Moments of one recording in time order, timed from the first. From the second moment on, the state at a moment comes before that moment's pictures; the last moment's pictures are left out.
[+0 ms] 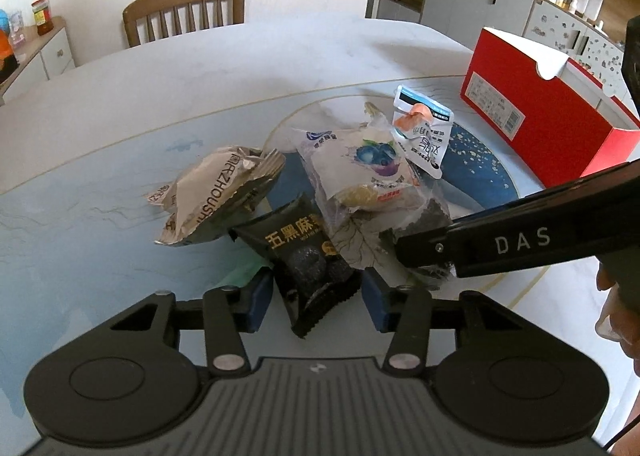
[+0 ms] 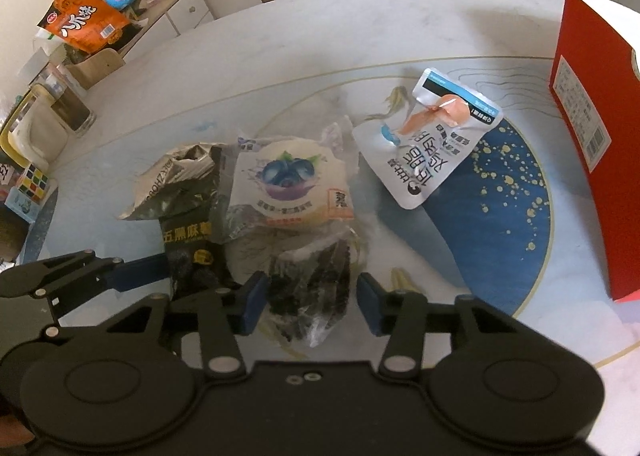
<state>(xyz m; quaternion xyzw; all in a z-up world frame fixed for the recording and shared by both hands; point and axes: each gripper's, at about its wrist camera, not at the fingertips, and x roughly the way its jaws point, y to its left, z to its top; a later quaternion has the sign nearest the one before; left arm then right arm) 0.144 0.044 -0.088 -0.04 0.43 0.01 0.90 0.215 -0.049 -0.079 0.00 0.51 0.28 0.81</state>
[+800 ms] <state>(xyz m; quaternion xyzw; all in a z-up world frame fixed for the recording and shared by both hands) 0.146 0.040 -0.080 -0.03 0.42 0.01 0.91 0.216 -0.062 -0.072 0.01 0.51 0.27 0.82</state>
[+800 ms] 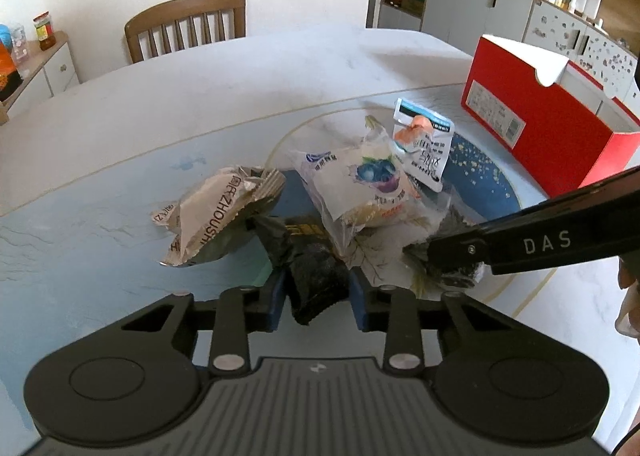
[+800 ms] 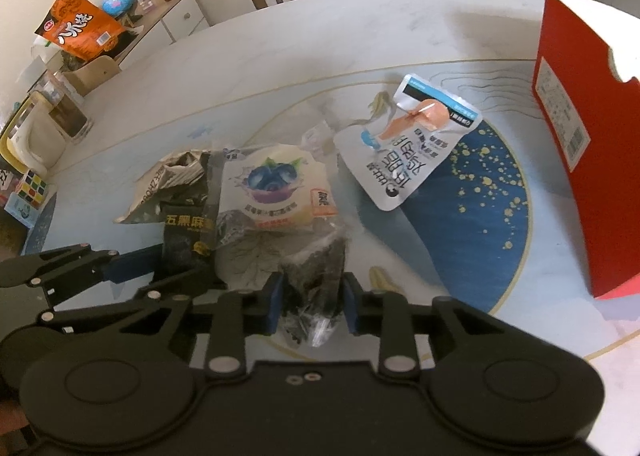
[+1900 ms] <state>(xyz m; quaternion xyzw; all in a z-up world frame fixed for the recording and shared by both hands) 0.115 -0.008 -0.017 -0.05 0.36 -0.05 0.93 0.186 -0.137 -0.014 0.04 0.48 0.26 0.84</state>
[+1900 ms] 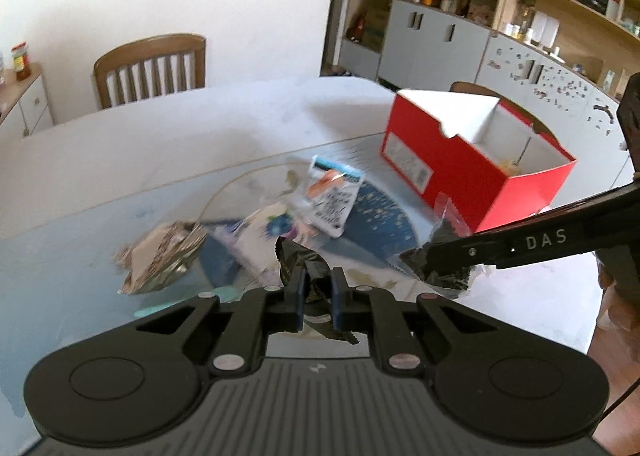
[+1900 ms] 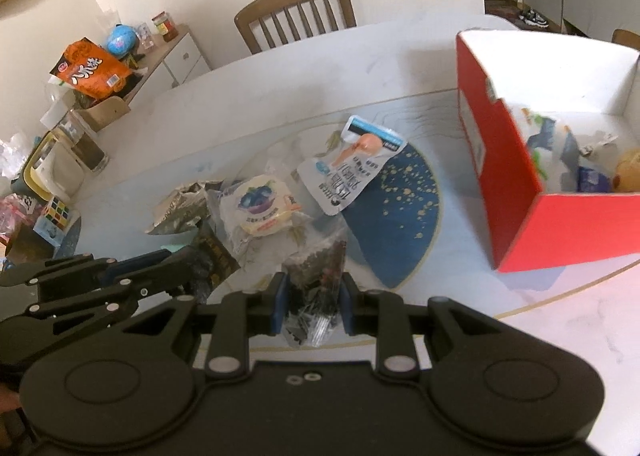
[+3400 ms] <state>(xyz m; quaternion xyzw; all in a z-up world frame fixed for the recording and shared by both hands) 0.244 -0.185 0.064 0.00 0.28 -0.19 0.94 0.260 -0.324 0.062 -0.01 0.41 0.20 0.89</state>
